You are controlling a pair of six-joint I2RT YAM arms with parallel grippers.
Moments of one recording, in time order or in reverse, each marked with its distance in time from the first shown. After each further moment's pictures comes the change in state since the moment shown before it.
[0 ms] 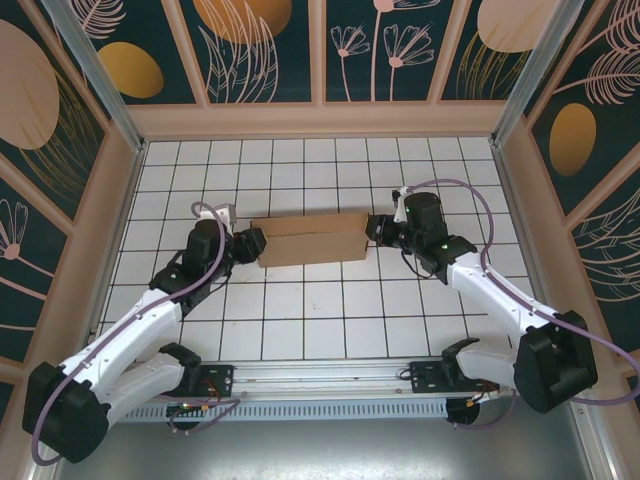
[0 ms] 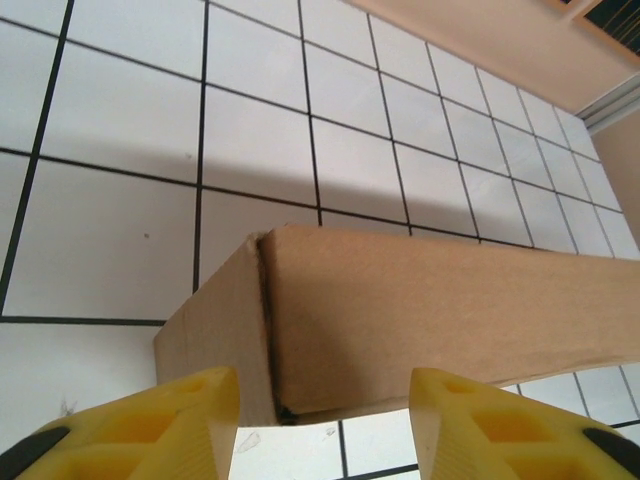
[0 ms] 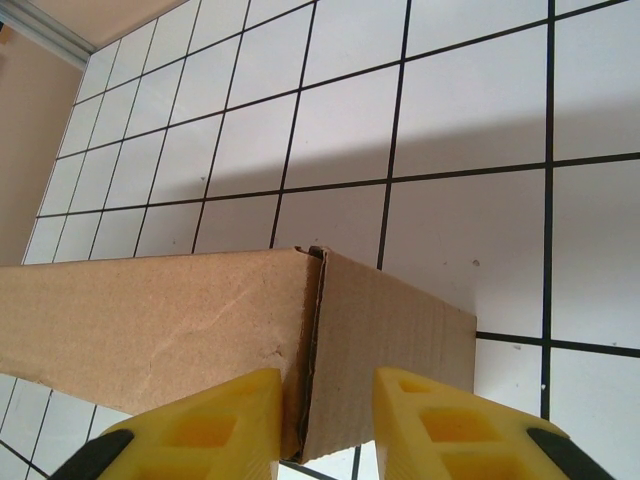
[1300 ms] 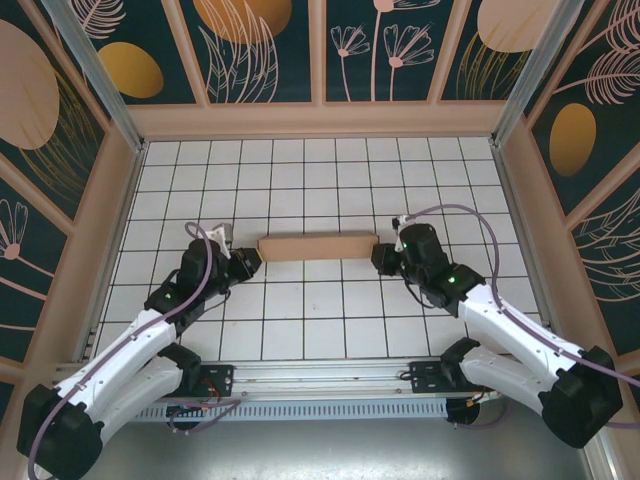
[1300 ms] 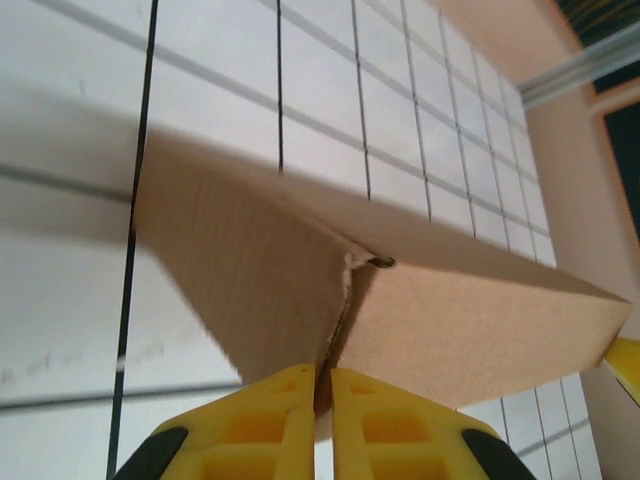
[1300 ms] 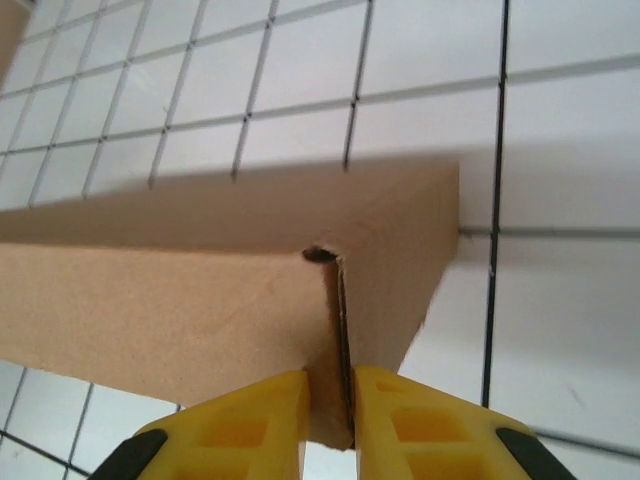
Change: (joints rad) left arm -0.021 -0.145 -0.195 0.030 0.176 -0.216; right arm 0.186 -0.259 -0.172 -0.135 0.204 0.034
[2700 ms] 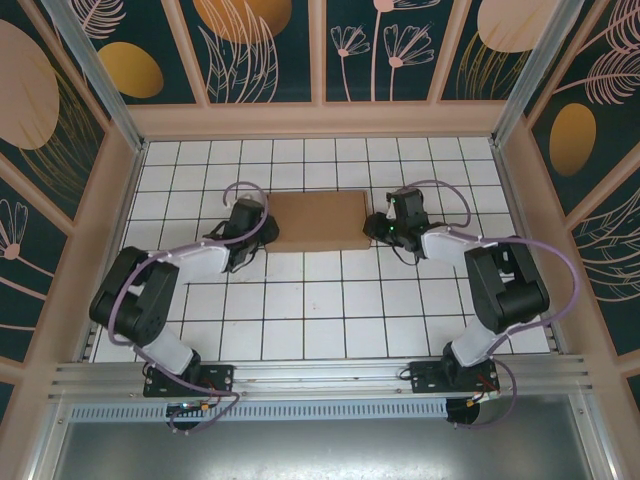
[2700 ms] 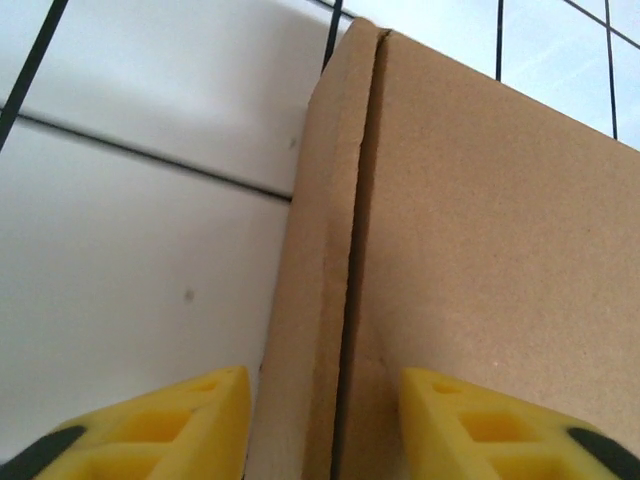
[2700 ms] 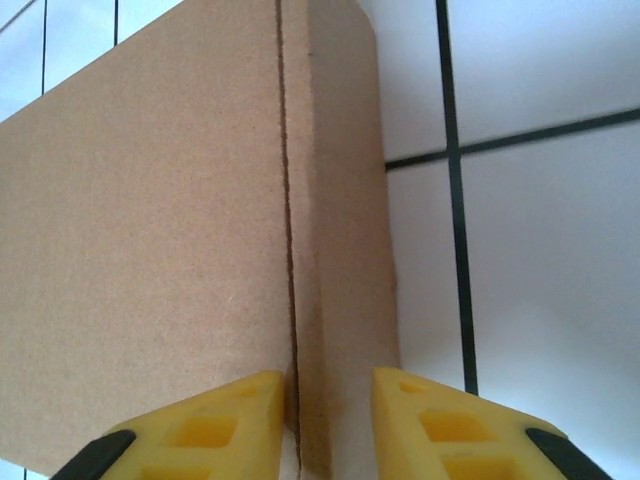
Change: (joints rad) left arm 0.067 0.842 0.378 0.246 -0.280 0.144; right arm -0.294 0.735 0.246 0.359 -0.251 -0.003
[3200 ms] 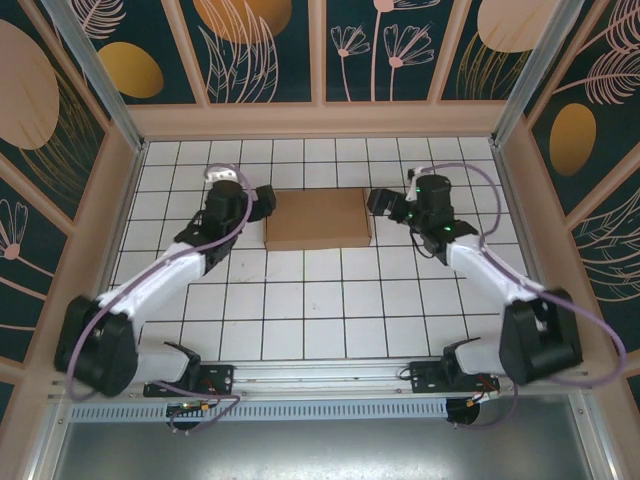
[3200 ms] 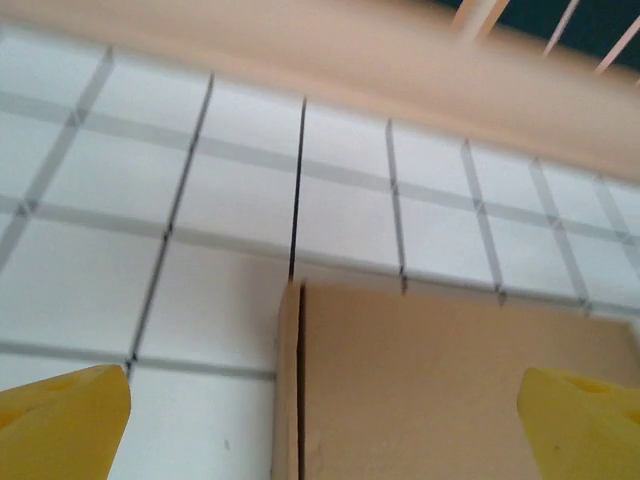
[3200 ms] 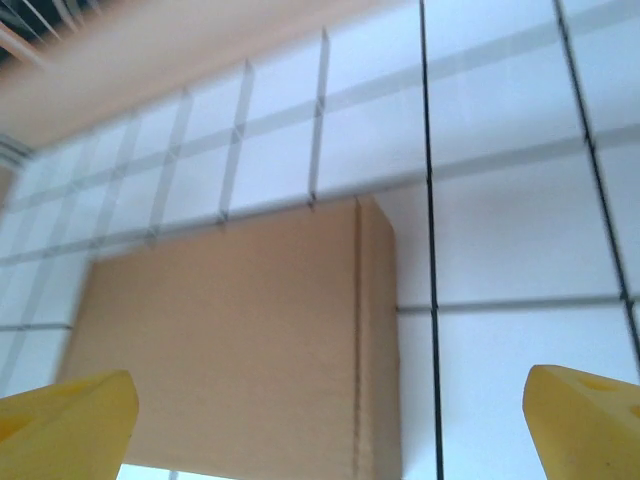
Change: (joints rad) left arm 0.002 -0.388 0.034 -0.074 -0.155 0.280; right arm -0.024 -0.401 -0.001 -0.077 0.132 -0.116
